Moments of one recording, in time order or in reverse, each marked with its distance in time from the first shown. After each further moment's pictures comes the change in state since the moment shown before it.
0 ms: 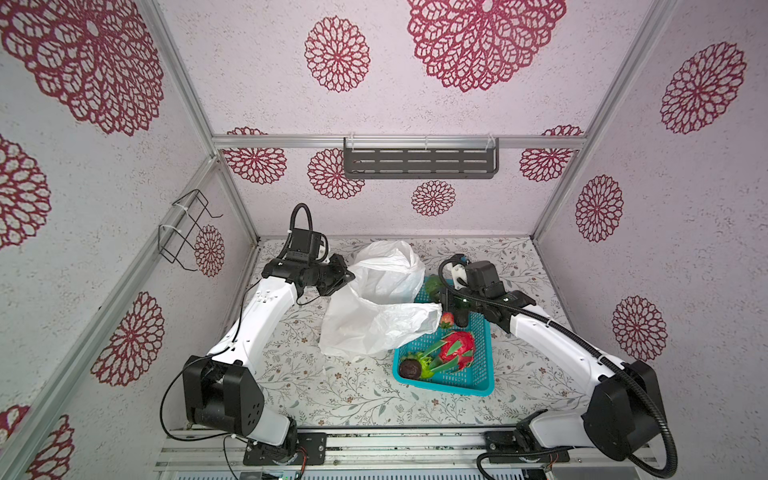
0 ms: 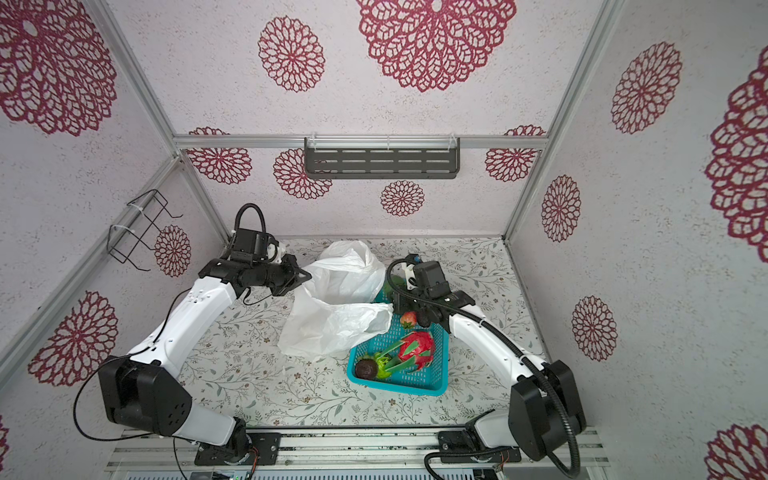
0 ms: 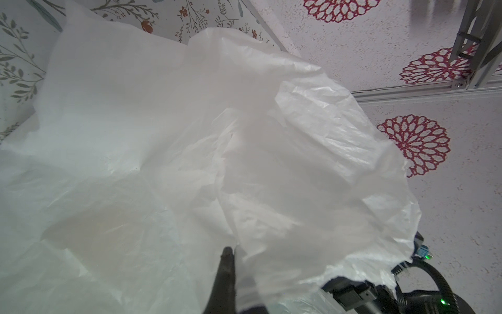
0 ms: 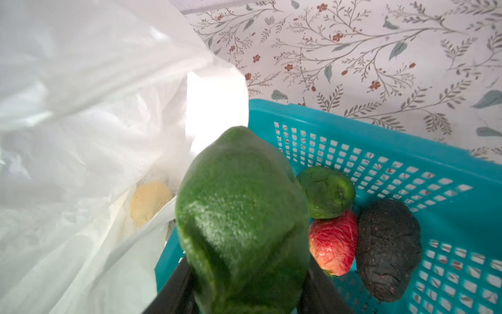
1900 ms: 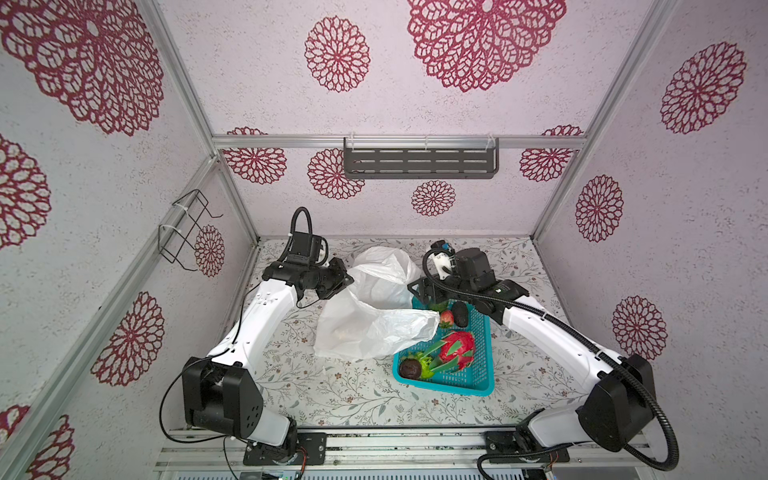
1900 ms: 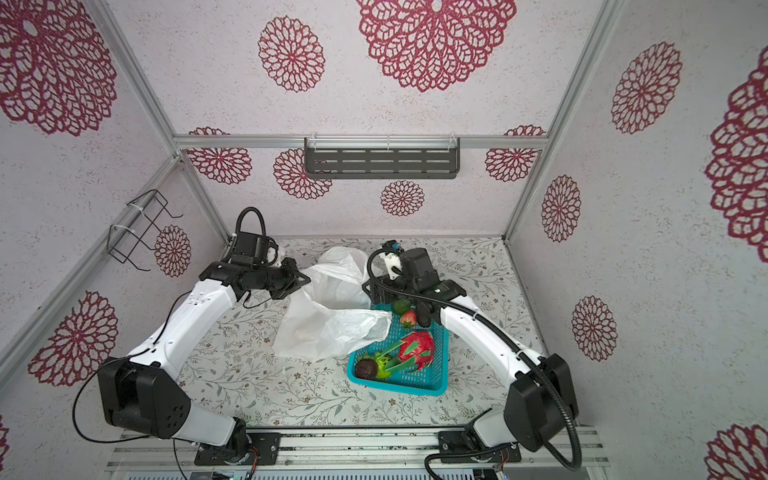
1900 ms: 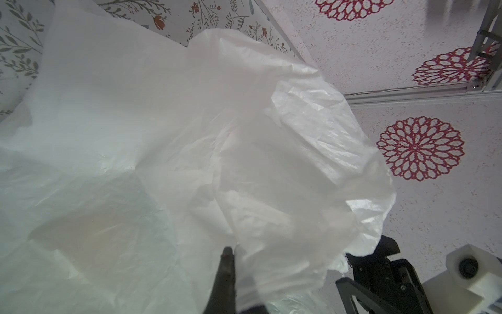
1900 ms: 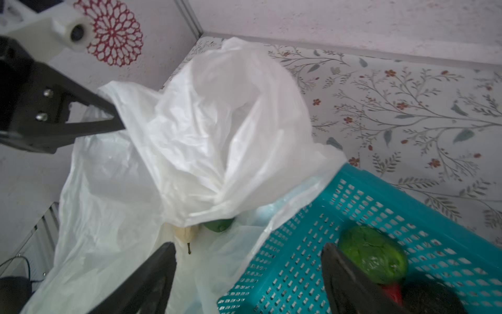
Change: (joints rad) left arm -0.002 -0.014 -0.035 0.000 -0.021 -0.001; right arm 0.055 0.038 0.103 0.051 -0.057 -0.069
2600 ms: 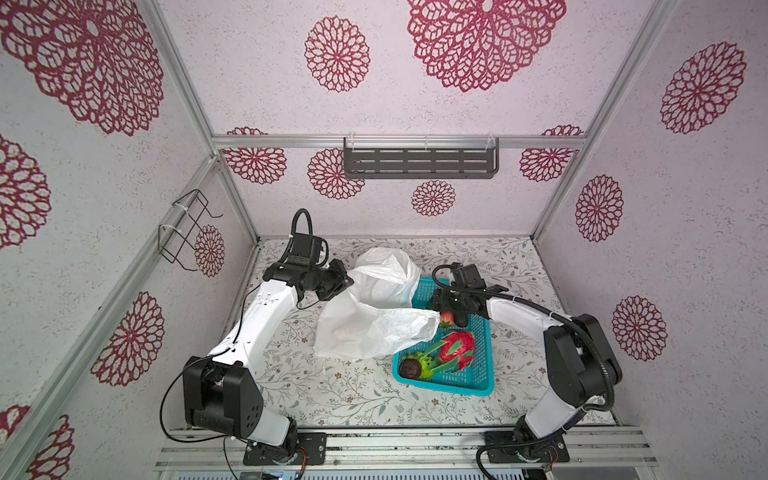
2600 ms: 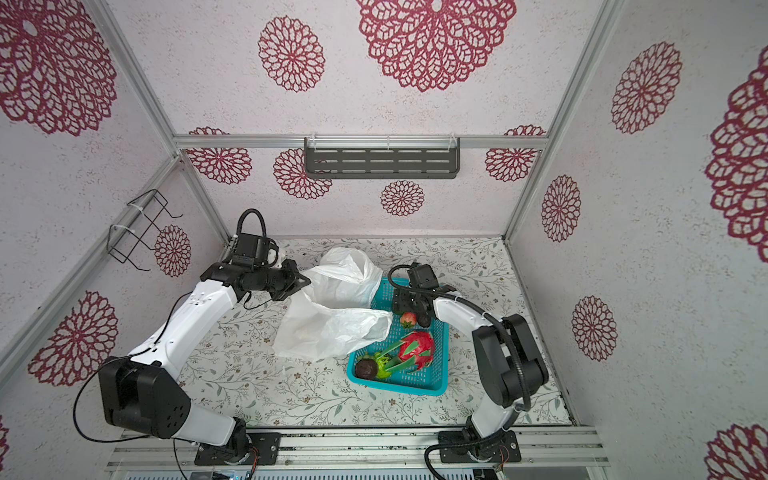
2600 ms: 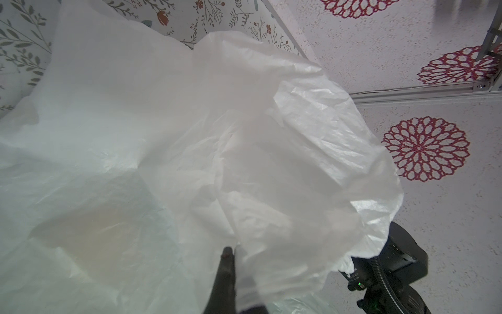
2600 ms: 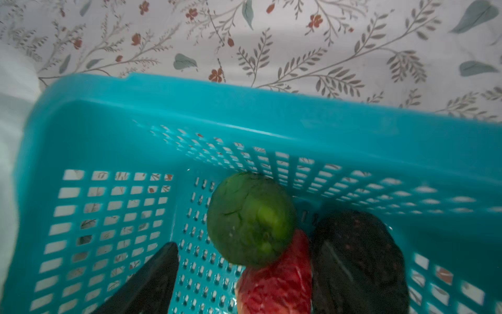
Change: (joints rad) left arm 0.000 0.000 -0.014 0.004 0.000 -0.002; right arm -0.120 0.288 -0.092 0.027 0.183 0.134
